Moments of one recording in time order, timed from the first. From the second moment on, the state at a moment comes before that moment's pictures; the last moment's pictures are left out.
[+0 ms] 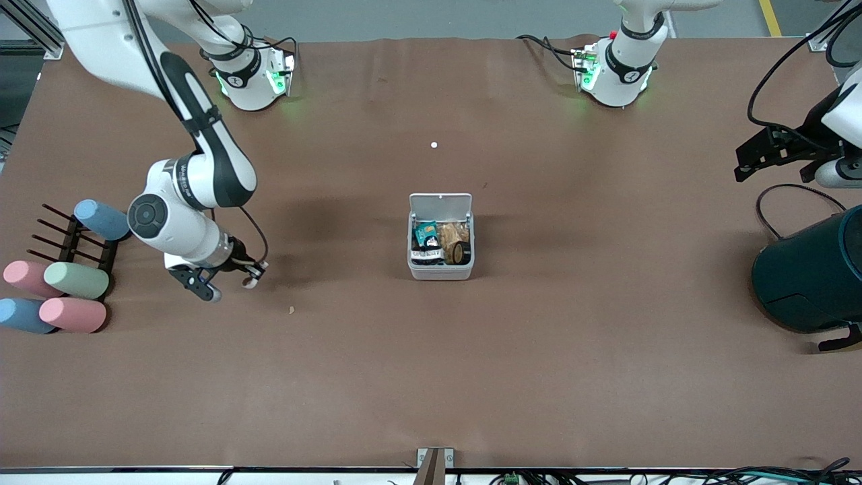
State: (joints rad) left arm -0.06 0.02 -0.02 -1.50 0.02 1.53 -0.02; right arm 0.16 0.37 0.07 -1.93 0.11 2.29 0.78
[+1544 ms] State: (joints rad) left arm -0.07 0.04 -0.01 -1.48 0.02 1.55 -0.02; right arm 0.68 0.60 0.07 -1.48 0.10 2.24 1.30
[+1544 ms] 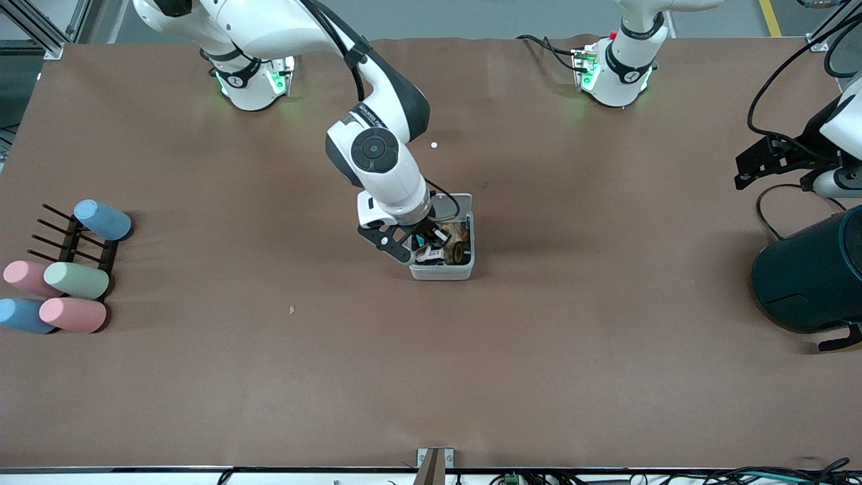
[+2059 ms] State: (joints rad) left arm -0.07 0.04 -0.01 -1.48 0.02 1.55 -0.02; right arm 0.68 0.61 0.07 -1.47 0.08 2.24 1.30
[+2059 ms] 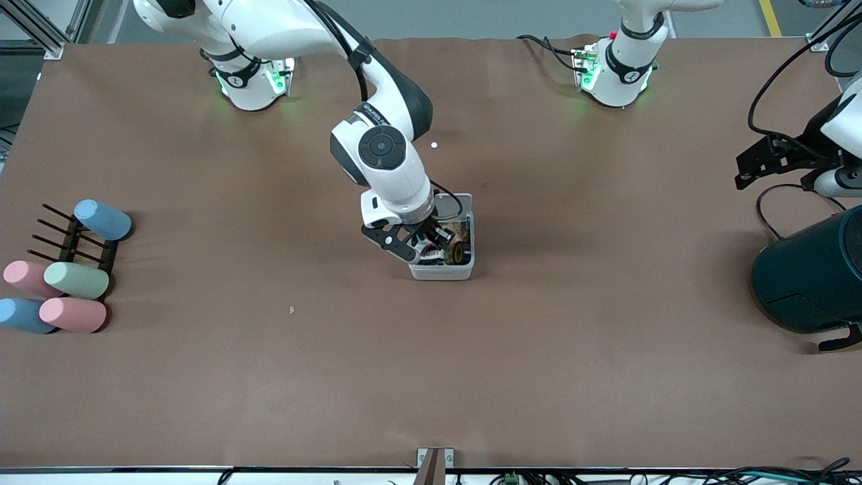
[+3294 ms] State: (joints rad) left arm -0.07 0.04 -0.01 -1.48 0.02 1.55 -0.02; right arm 0.18 0.17 0.04 -1.36 0.08 1.39 0.59
